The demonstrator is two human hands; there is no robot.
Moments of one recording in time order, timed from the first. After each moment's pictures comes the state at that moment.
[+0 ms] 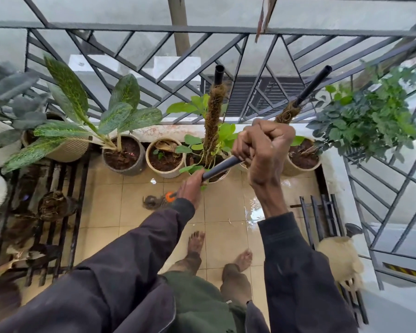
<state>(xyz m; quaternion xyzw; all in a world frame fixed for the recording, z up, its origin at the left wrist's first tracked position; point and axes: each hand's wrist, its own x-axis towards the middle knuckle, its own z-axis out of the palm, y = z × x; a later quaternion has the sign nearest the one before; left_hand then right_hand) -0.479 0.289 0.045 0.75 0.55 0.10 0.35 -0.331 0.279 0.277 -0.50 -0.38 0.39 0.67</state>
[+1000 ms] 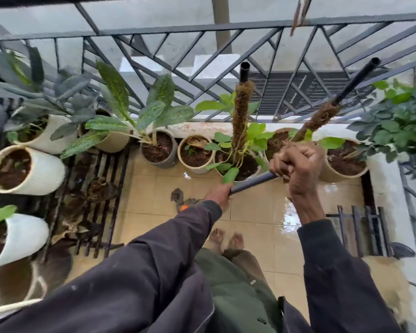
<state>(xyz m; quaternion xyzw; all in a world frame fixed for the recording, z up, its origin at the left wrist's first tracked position) -0.459 0.266 0.016 0.72 0.57 -0.08 0.38 -0.272 0.255 0.218 -0.49 -0.31 0.50 0.65</state>
